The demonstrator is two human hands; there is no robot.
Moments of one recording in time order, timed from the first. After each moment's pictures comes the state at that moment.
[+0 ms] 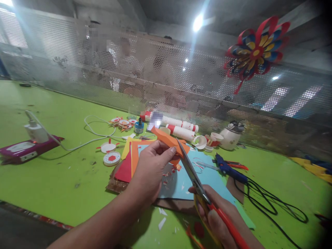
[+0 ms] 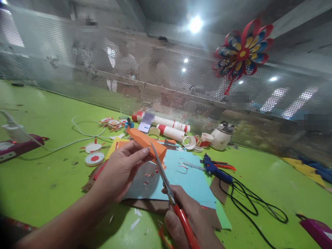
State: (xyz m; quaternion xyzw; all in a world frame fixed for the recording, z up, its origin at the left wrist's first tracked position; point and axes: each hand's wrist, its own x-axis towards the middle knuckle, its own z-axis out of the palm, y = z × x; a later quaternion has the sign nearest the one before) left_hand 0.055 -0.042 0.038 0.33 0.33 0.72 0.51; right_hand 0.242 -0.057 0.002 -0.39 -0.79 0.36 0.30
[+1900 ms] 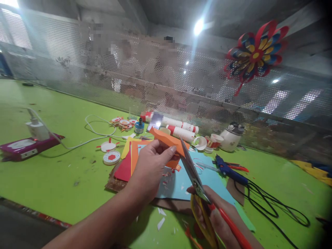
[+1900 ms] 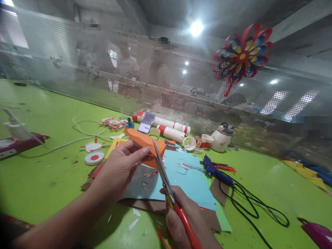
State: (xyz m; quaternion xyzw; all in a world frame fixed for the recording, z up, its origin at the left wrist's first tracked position) left_hand 0.055 -0.041 0.035 0.36 0.34 0.72 0.48; right_hand 0.244 -0.063 0.019 -0.37 -0.80 0.32 0.34
